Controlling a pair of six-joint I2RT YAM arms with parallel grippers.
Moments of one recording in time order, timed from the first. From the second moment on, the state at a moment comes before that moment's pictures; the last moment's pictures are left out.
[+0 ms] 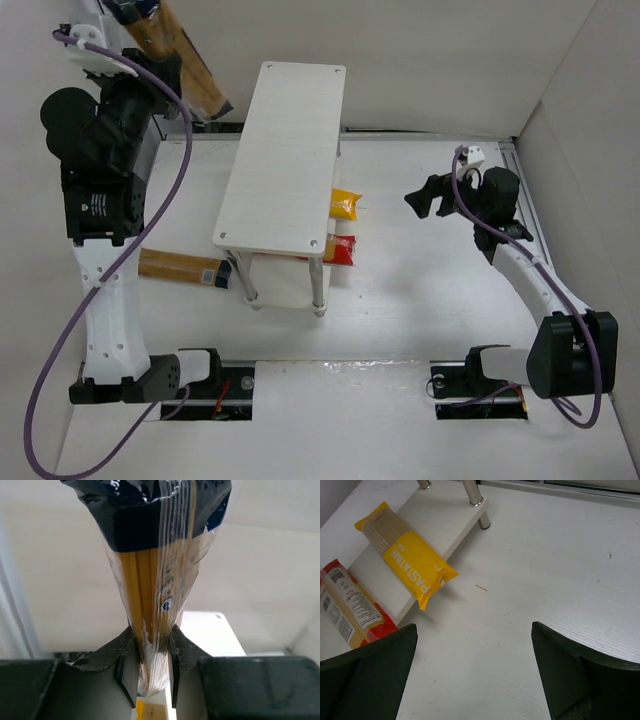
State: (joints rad) left arm -0.01 1.24 1.89 -0.34 0.11 -0.24; right arm 0.07 1.25 0.87 0.12 -0.52 0.13
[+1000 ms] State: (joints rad) left arm -0.06 1.44 1.57 -0.02 0.40 -1.18; right arm 0.11 1.25 0.87 0.12 -0.52 0.12
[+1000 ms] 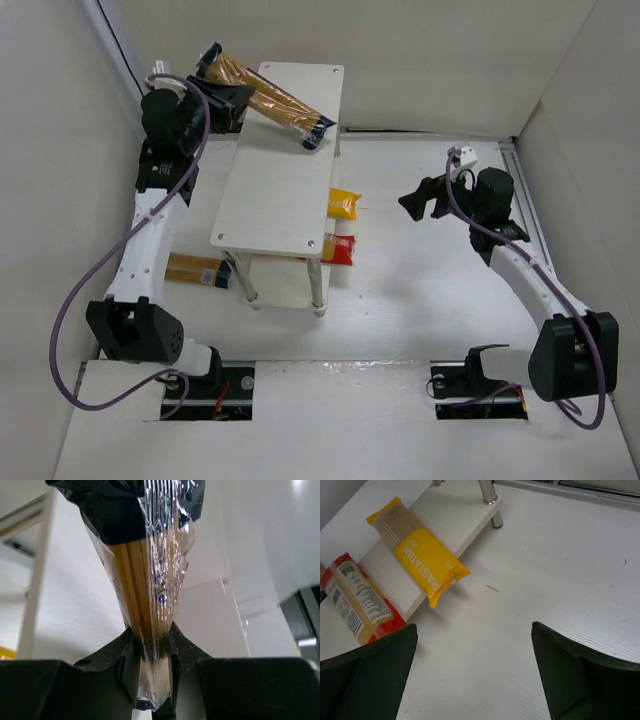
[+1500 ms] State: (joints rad) left arm -0.27 1.44 1.52 -0.20 -0.09 -1.39; right arm 0.11 1.22 0.85 0.10 -0.47 0.12
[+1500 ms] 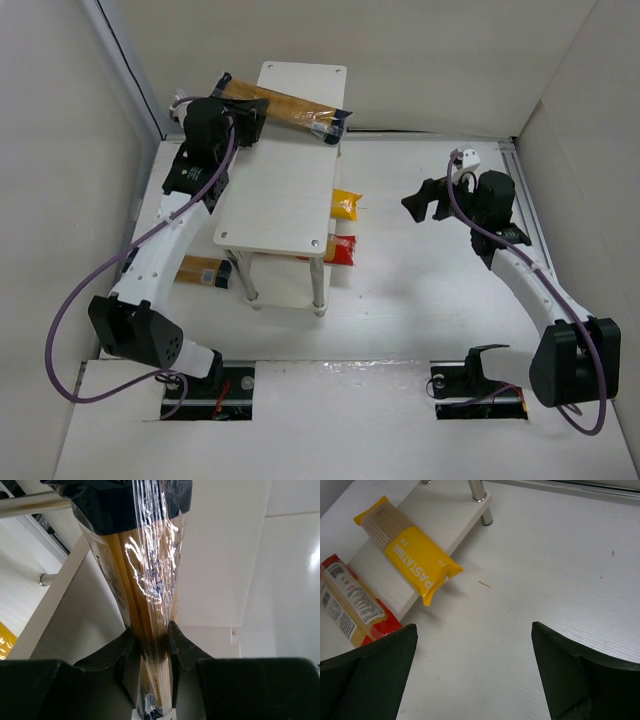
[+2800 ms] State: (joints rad) left arm 0.04 1.25 1.39 -0.79 -0.46 -1.08; right arm 0.12 1.19 0.80 0.04 -0.43 0.11
